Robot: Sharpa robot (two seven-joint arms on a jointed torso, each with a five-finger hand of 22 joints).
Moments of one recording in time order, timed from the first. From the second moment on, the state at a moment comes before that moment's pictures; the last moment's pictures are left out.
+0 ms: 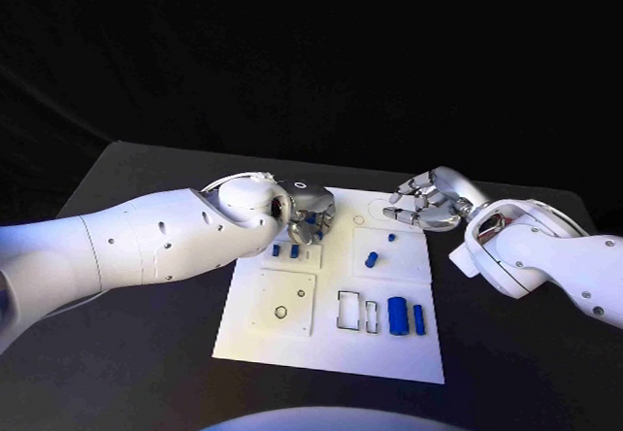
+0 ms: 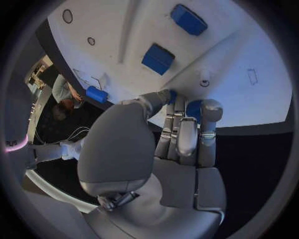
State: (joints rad) left arm 1.22 -0.49 -0.10 1.25 -1.66 -0.05 -0.07; left_hand 1.42 -0.25 0.65 0.09 0.12 0.97 0.12 0.36 0.42 1.11 0.06 0.34 0.19 1.39 -0.01 1.41 1.14 0.14 1.24 0.10 0.93 1.31; right arm 1.24 -0.94 -0.13 1.62 -1.02 -0.48 -0.12; right_hand 1.24 -0.23 0.31 0.28 0.27 0.94 0.12 0.17 0.60 1.30 0.04 1.21 1.23 1.46 -0.02 1.53 1.31 0.05 1.46 0.08 1.36 1.31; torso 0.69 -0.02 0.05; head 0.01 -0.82
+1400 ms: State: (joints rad) left arm 1.21 -0.69 -0.04 1.40 -1.57 -0.07 -0.09; left_hand 1.40 -0.25 0.66 0.07 0.12 0.98 0.12 0.35 0.43 1.13 0.06 0.30 0.19 1.39 -0.01 1.41 1.13 0.12 1.24 0.10 0.94 1.31; right arm 1.24 -0.94 -0.13 1.61 -1.02 -0.48 -0.11; right_hand 1.24 -0.23 0.31 0.28 0.27 0.94 0.12 0.18 0.60 1.30 0.04 1.21 1.23 1.46 -0.02 1.53 1.31 0.05 1.46 0.08 1.35 1.31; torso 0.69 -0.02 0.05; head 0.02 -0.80
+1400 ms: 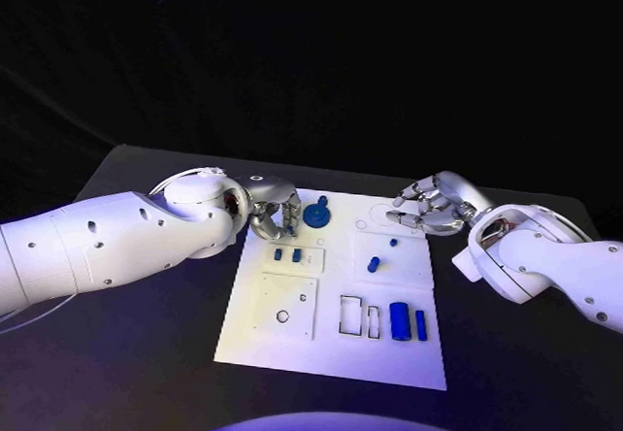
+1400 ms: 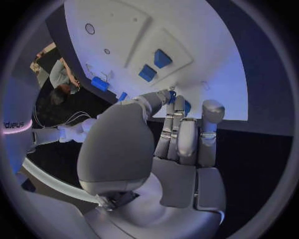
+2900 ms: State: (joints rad) left arm 1.19 -0.72 -0.04 1.40 -1.52 -0.05 -0.09; left_hand 1.39 -0.25 0.66 0.07 0.12 0.98 0.12 0.34 0.43 1.14 0.06 0.30 0.19 1.39 -0.01 1.41 1.12 0.12 1.24 0.10 0.94 1.31; right arm 1.24 -0.94 -0.13 1.61 -1.02 -0.48 -0.11; right_hand 1.24 -0.23 0.31 0.28 0.27 0.94 0.12 0.18 0.60 1.30 0.04 1.21 1.23 1.46 -0.02 1.53 1.31 0.05 1.46 0.08 1.35 1.31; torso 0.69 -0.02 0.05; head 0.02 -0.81
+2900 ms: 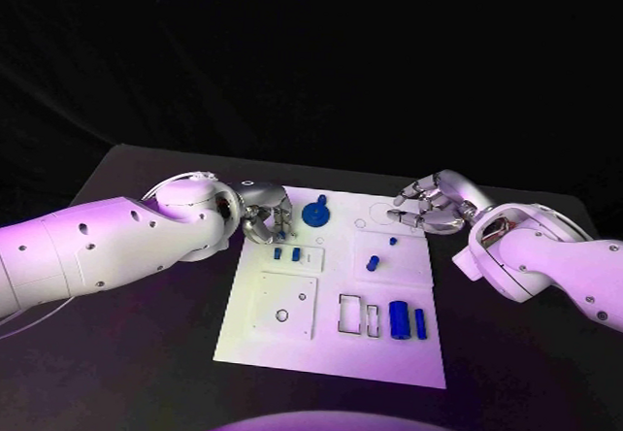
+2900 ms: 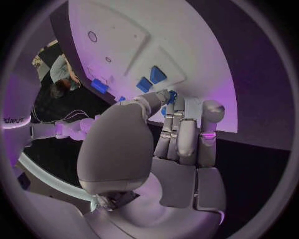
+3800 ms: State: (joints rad) left arm 1.19 -0.73 -0.03 1.43 -1.48 -0.12 -0.07; left_hand 1.39 -0.25 0.66 0.06 0.12 0.98 0.12 0.34 0.43 1.14 0.06 0.29 0.19 1.39 -0.01 1.41 1.12 0.12 1.24 0.10 0.94 1.31; right arm 1.24 -0.94 -0.13 1.61 -1.02 -0.49 -0.11; right_hand 1.24 -0.23 0.31 0.28 0.27 0.94 0.12 0.18 0.60 1.30 0.04 1.21 1.23 1.46 -0.02 1.53 1.31 0.05 1.46 0.08 1.35 1.31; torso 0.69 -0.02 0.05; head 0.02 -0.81
